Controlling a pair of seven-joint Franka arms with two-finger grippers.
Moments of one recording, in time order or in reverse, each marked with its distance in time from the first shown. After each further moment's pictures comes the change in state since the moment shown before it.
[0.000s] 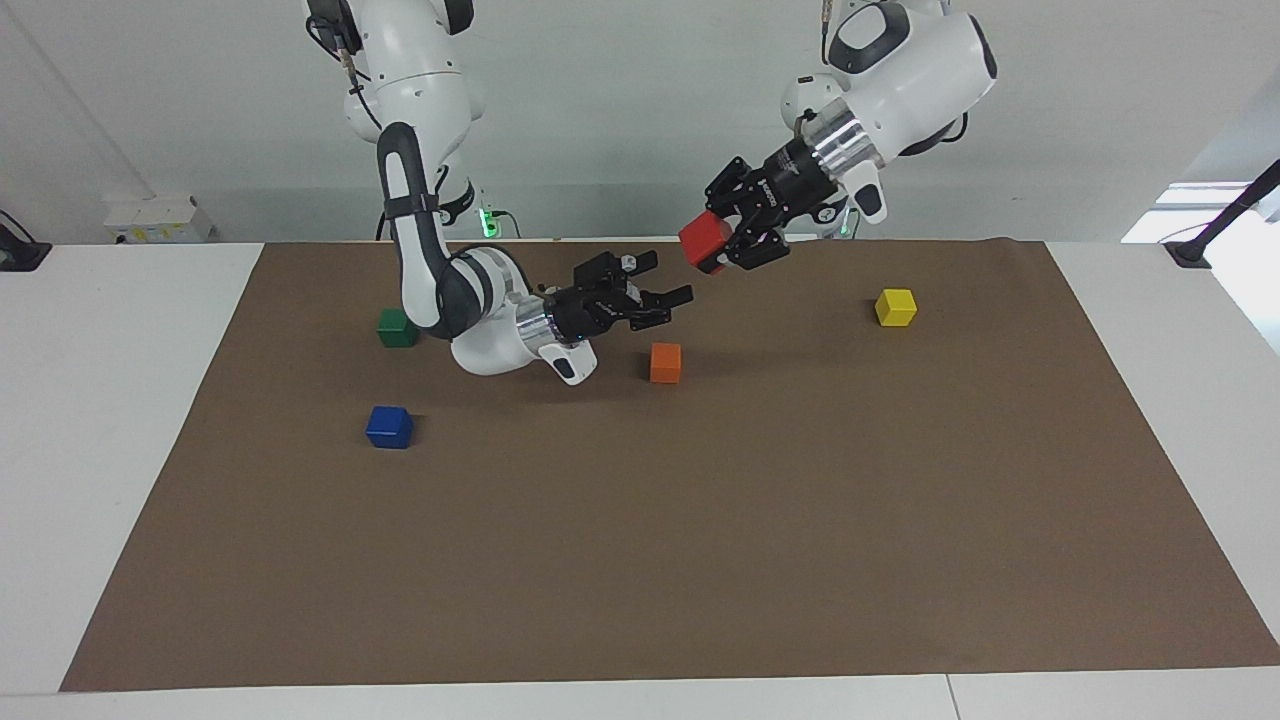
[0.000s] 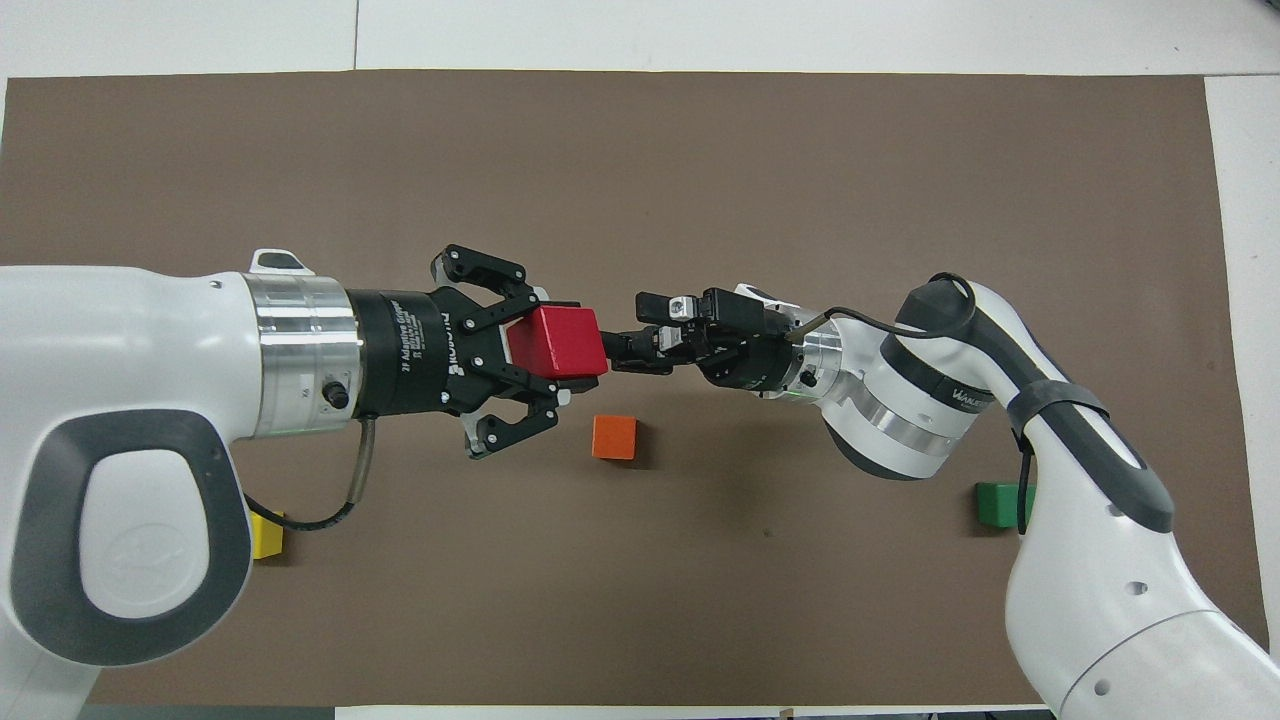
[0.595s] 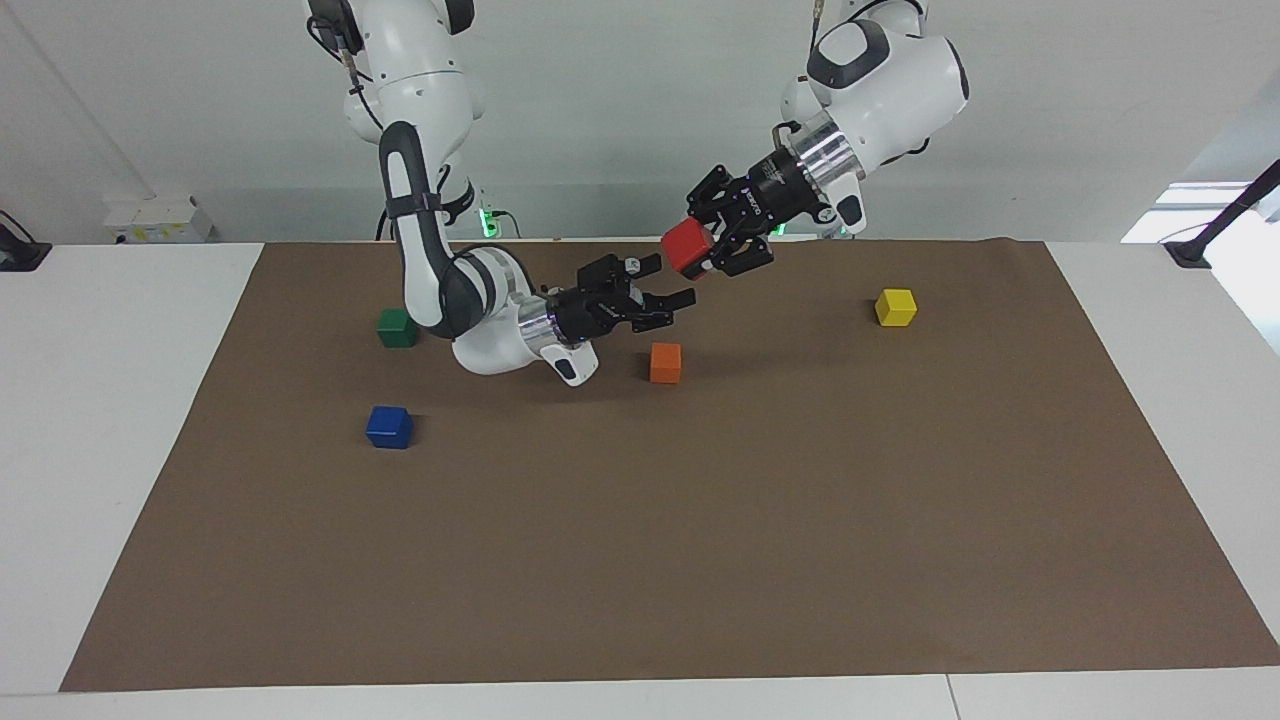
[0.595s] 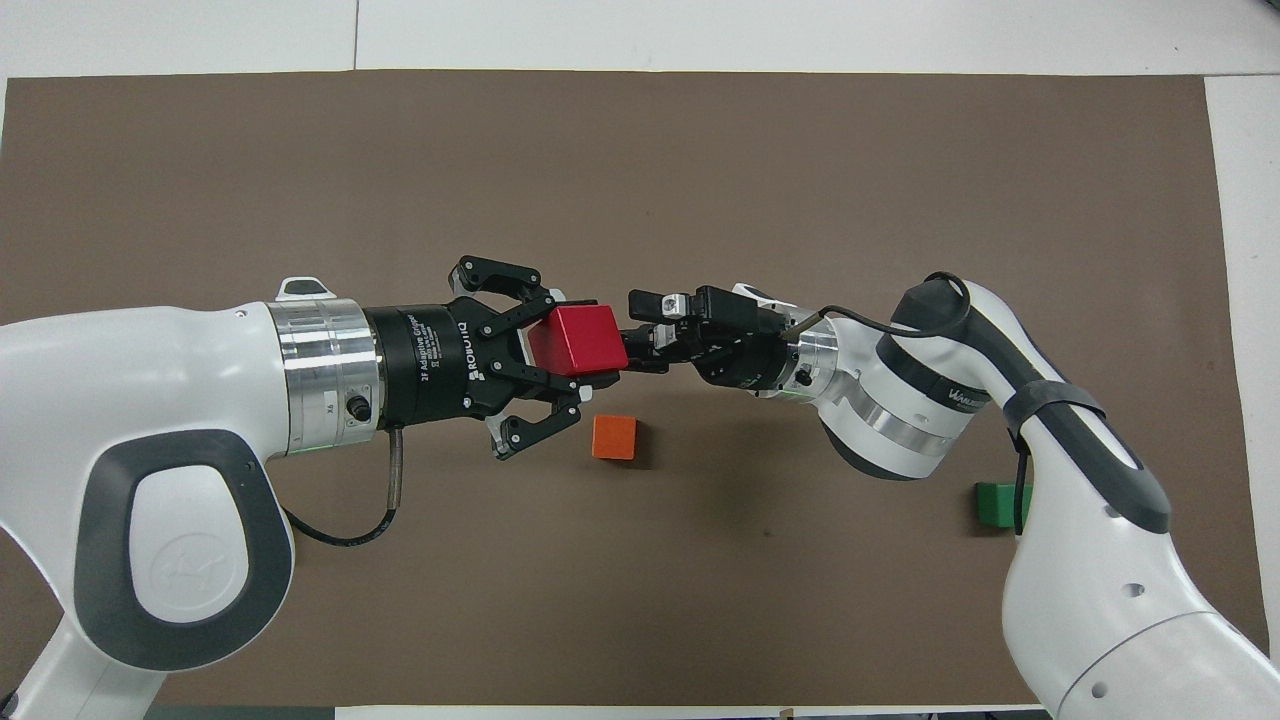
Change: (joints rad) left arm -0.019 -0.016 0.005 -0.086 -0.160 0.119 0.079; right arm 0.004 0.001 0.006 0.009 0.001 0.029 0.000
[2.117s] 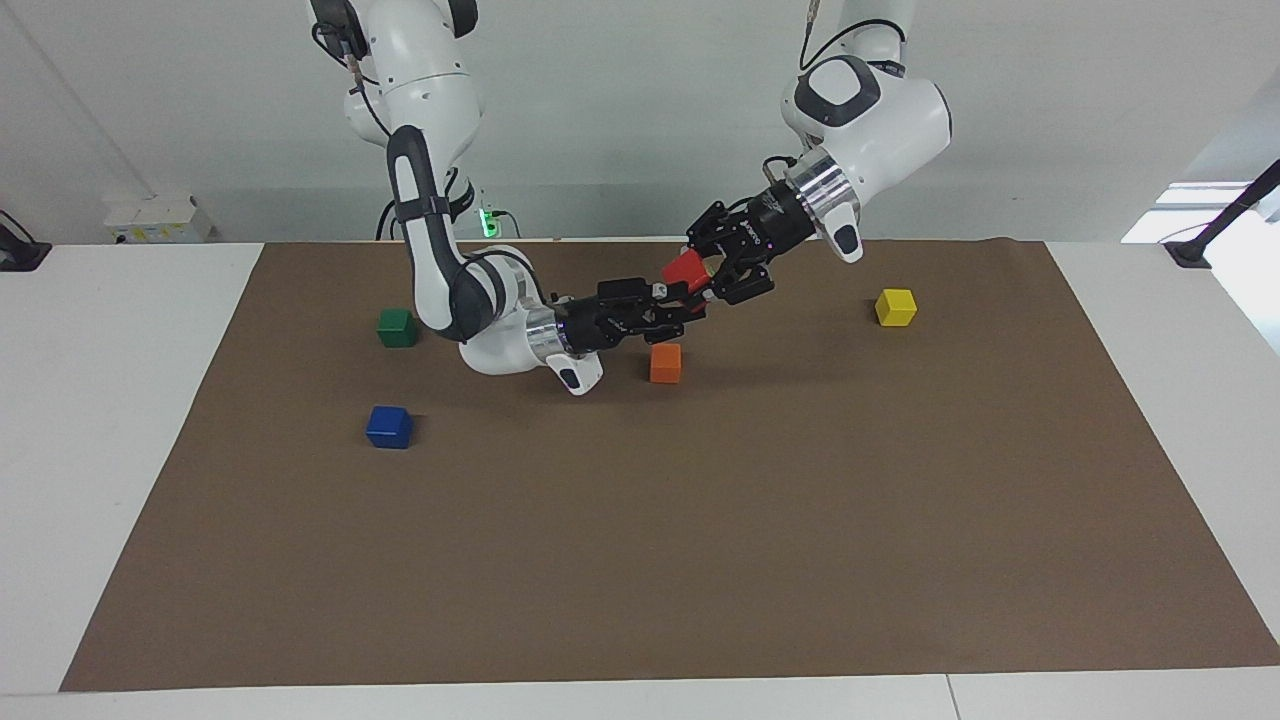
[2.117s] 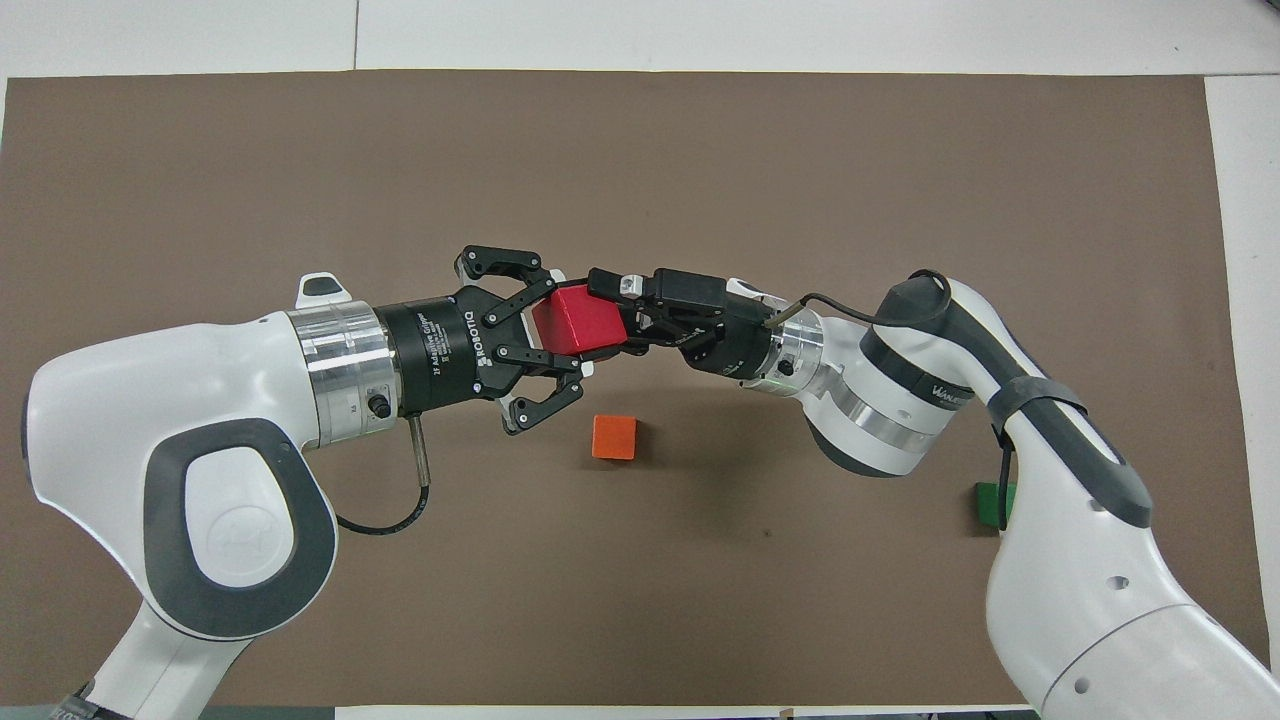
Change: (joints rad) left arm -0.023 0.033 0.000 -0.047 -0.135 0.147 0.219; right arm 0.000 0.022 0.029 0.033 0.056 0.108 0.000
